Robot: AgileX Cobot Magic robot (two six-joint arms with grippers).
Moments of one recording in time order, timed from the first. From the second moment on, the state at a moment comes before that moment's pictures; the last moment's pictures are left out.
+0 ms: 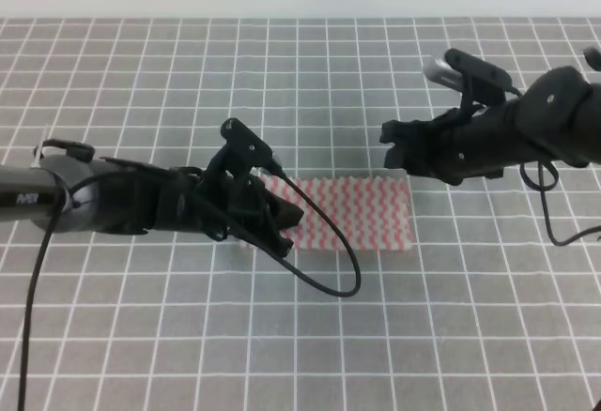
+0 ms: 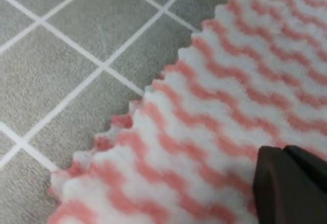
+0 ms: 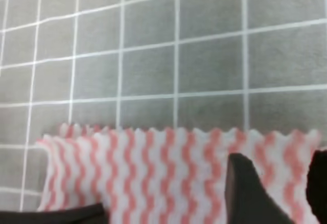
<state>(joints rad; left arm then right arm) -0.36 2.01 -1.14 -1.62 0.52 1.97 0.34 1.91 -1.27 0.73 0.42 -0.17</state>
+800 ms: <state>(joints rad) -0.36 1.99 -1.15 -1.34 0.50 1.52 0.36 1.98 -1.30 0.66 0.65 -0.19</state>
